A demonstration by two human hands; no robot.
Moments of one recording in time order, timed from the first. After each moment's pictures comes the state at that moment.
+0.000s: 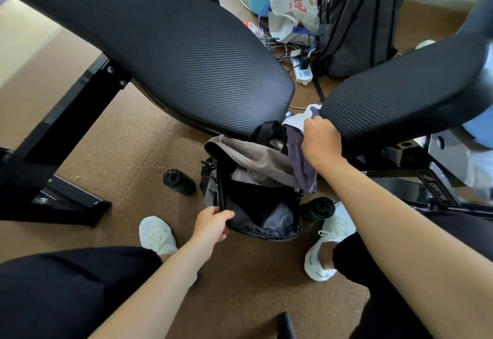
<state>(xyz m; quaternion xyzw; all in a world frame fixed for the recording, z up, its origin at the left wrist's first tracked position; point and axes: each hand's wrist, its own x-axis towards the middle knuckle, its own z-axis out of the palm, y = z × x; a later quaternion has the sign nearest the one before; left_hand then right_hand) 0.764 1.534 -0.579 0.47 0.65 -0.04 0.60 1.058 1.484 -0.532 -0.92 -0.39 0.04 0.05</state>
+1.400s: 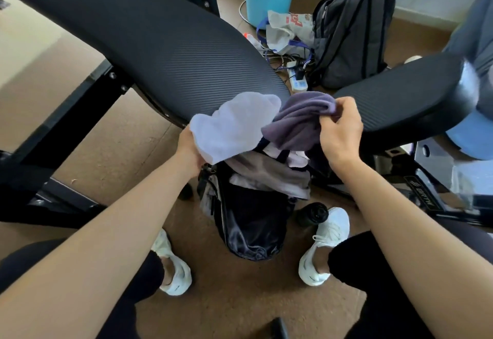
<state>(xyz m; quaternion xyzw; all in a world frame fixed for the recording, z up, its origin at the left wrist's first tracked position) 0.857 1.657 -0.494 0.35 0.56 0.19 0.73 1.047 1.462 -0.455 -0.82 -0.16 0.10 0.53</state>
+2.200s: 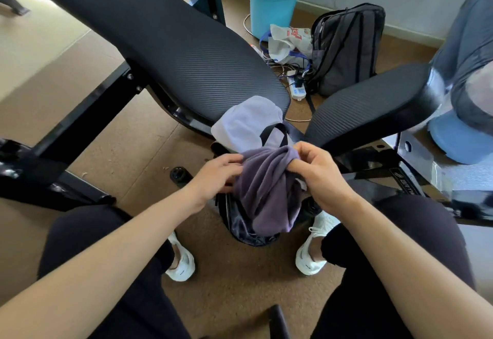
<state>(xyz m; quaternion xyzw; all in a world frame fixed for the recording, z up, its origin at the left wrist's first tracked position) 0.773 1.551 -0.431 0.62 0.41 -0.01 0.66 0.937 1.393 -0.404 -0.66 -0.24 0.43 0.57</state>
